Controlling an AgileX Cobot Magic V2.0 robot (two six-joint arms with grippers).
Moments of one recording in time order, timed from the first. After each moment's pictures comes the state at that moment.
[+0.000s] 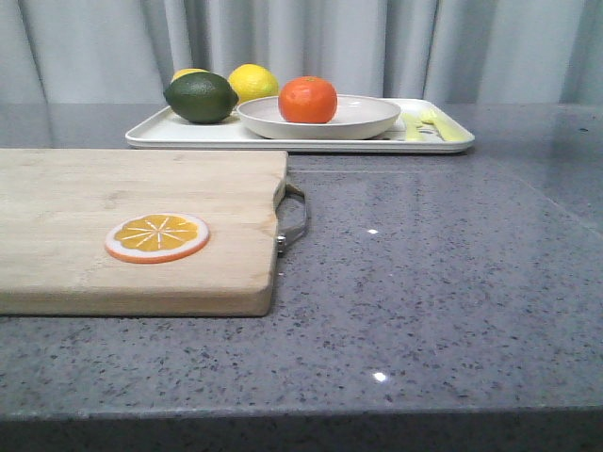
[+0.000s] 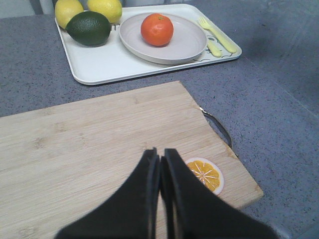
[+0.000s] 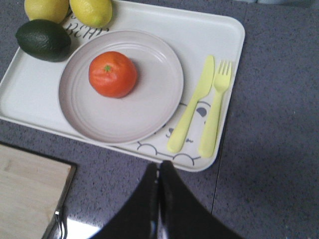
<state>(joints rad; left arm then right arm) -0.46 0.58 -0.80 -0.08 0.72 -0.13 0.21 1.76 -2.15 0.17 1.25 0.04</state>
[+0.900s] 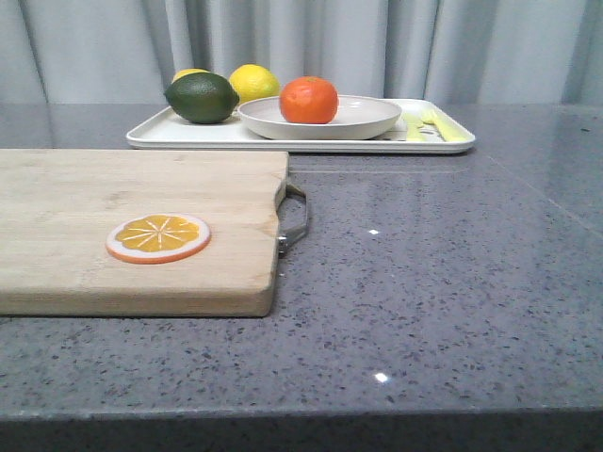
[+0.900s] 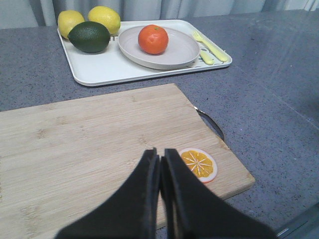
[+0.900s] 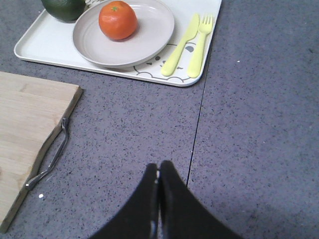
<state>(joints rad) -0.46 0.35 -0.67 -0.09 0.72 -0.13 0.21 0.82 -1.00 0.17 0.79 0.00</state>
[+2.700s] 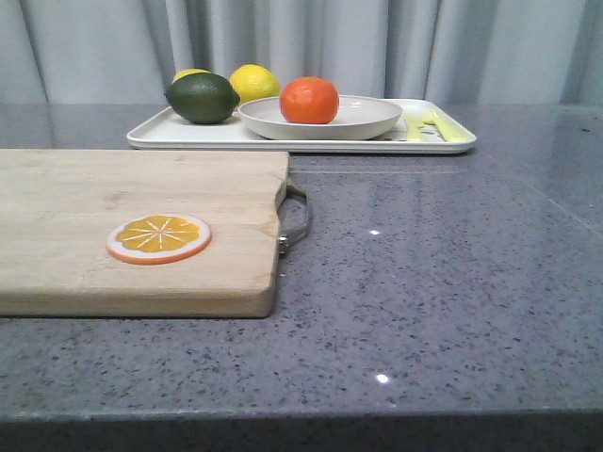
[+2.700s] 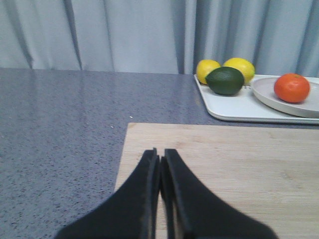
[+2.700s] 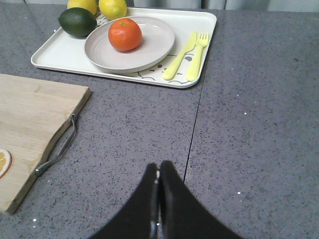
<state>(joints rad) 0.01 0.00 -0.27 -0.08 0.43 -0.04 0.21 0.57 -0.85 0.17 0.78 0.00</state>
